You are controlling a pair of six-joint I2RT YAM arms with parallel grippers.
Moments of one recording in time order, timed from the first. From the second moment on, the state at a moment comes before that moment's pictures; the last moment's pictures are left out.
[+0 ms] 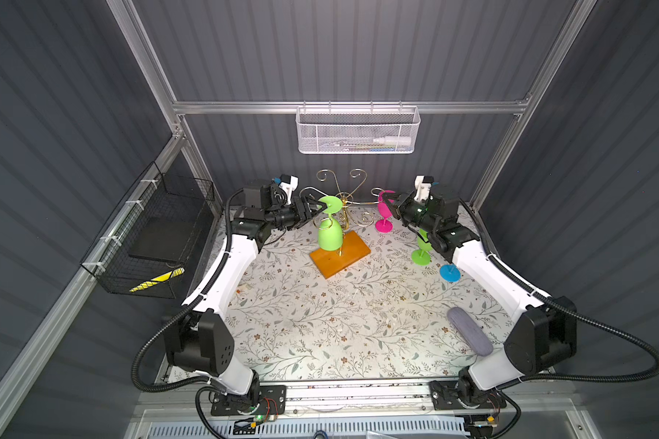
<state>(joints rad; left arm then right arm) -0.23 1.59 1.51 -0.32 0.80 -0.70 0.35 1.55 1.34 0.05 -0.32 1.12</state>
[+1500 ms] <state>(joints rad) -0.21 1.65 1.56 -0.27 0.81 -0.79 0.35 1.55 1.34 0.05 -0.28 1.10</state>
